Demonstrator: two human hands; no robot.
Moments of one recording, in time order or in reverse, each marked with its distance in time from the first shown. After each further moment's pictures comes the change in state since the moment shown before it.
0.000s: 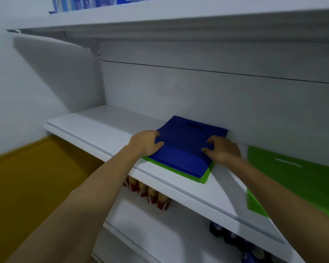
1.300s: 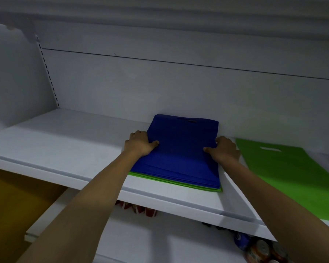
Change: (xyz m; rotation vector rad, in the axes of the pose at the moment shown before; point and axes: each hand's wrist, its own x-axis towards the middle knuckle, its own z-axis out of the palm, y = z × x) left_hand 0.097 -0.034 0.040 -0.254 -0.143 -0.035; right_hand 0.019 -0.018 0.027 0.197 0.155 0.593
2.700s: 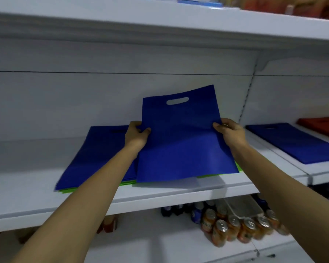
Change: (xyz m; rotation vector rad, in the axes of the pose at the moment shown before) left_hand -0.051 0.162 0.018 -0.974 -0.064 0.192; right_hand -0.082 0.107 -0.154 1.062 0.360 0.106
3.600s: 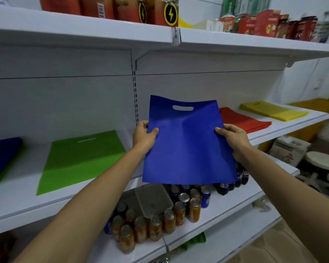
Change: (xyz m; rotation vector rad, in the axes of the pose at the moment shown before) left_hand -0.138 0.111 0.417 -0.087 -0.245 0.172; right_hand 0.060 -0.021 -0.430 -0.080 0.247 0.093
